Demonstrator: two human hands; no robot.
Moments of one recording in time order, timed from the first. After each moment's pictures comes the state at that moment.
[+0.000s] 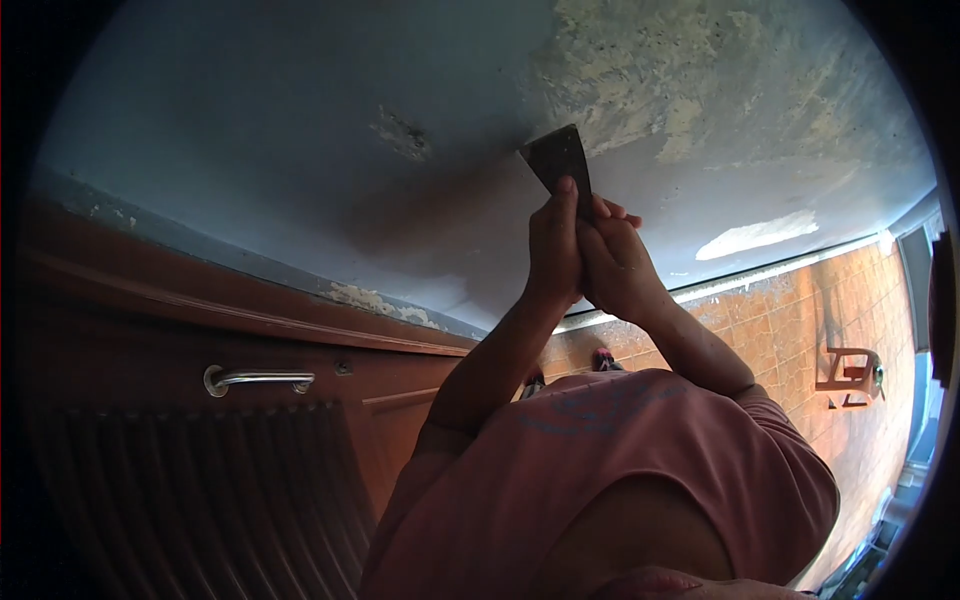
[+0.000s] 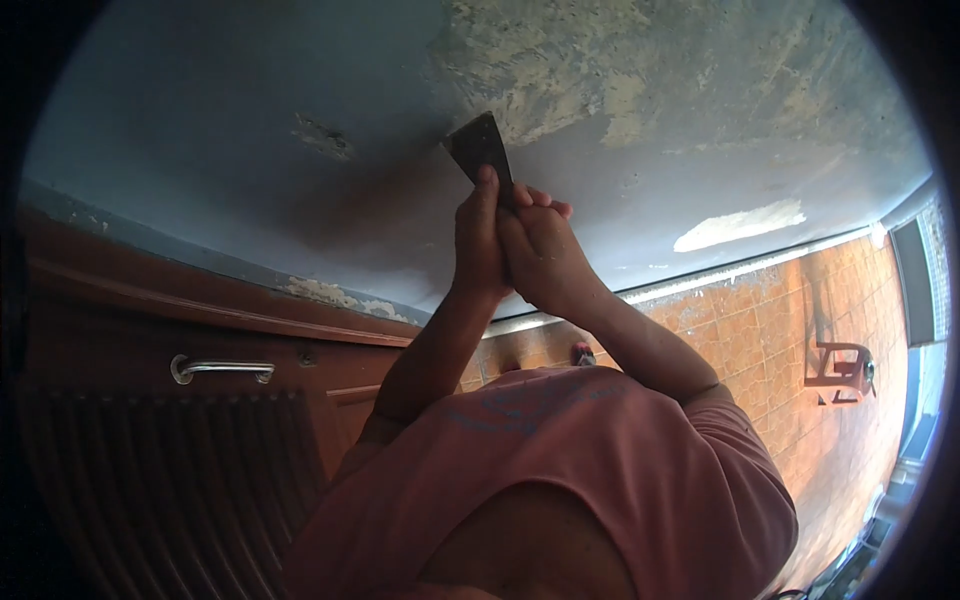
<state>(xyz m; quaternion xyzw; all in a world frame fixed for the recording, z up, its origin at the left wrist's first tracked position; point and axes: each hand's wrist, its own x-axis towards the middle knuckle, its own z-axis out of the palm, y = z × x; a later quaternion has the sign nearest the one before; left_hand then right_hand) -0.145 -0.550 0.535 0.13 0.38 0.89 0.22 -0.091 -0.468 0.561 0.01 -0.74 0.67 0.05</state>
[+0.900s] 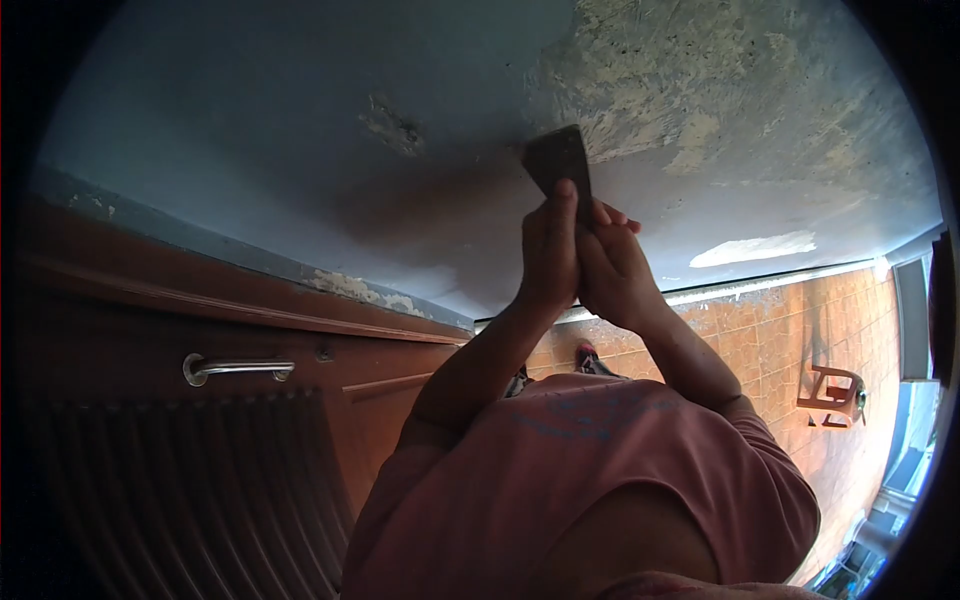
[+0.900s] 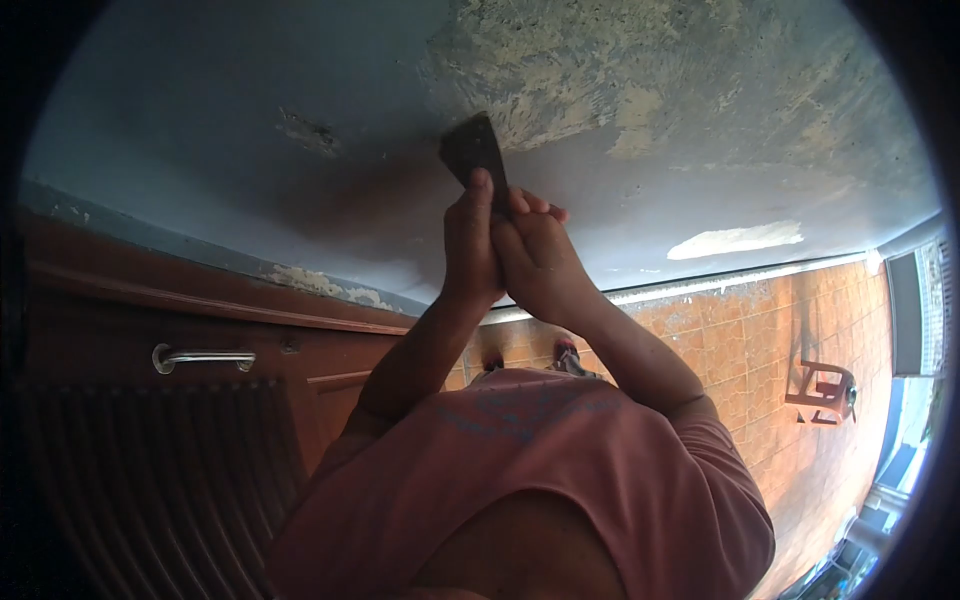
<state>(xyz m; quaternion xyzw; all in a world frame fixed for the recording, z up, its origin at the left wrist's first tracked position) -0.145 -0.548 0.539 0.14 0.41 0.88 0.16 -0.103 -0.457 0.552 0.06 -0.73 0.68 0.03</state>
